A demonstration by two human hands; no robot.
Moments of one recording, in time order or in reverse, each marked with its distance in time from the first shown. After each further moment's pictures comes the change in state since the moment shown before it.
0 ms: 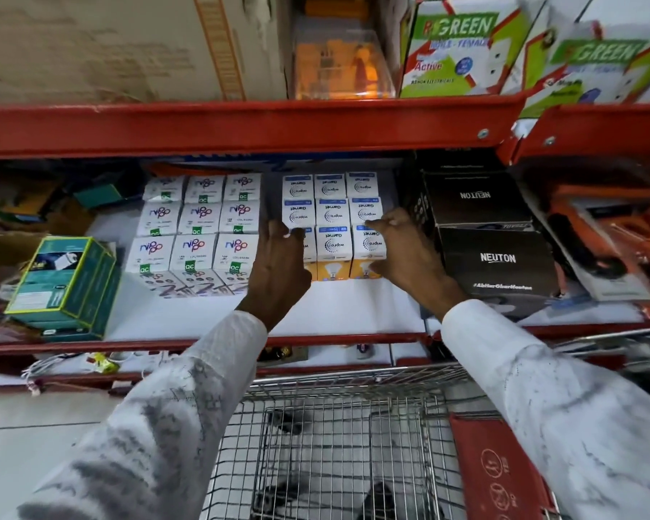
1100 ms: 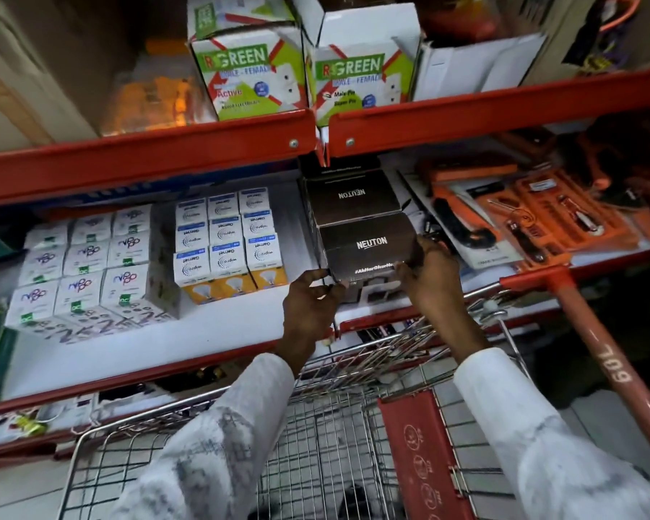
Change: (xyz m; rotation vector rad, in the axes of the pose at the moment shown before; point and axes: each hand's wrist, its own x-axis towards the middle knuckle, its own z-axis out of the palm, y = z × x) left_hand -0.045 0.180 0.084 -1.039 -0.246 -0.377; right_hand -0.123 0.138 -0.071 0.423 0.344 0.432
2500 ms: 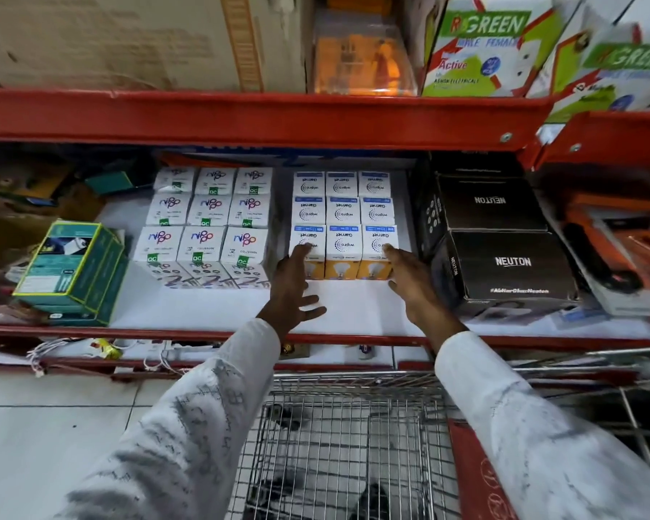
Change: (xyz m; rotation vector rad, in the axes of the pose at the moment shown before) left_hand 0.062 -0.041 -0.183 -0.473 0.134 -0.461; right_hand 0.008 -0.091 0.195 0.562 -0.383 0.371
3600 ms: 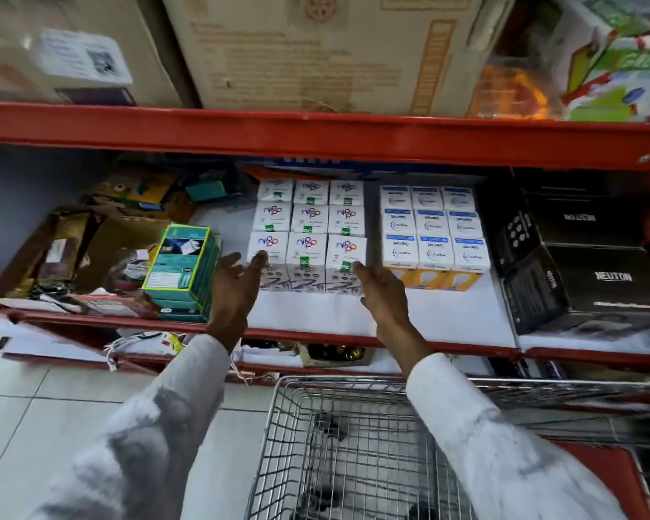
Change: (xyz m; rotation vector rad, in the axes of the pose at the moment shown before) left_hand -0.014 0.052 -0.222 0.196 0.396 0.489; right_hand -0.087 -0.008 0.183 -0.014 -0.013 -0.021
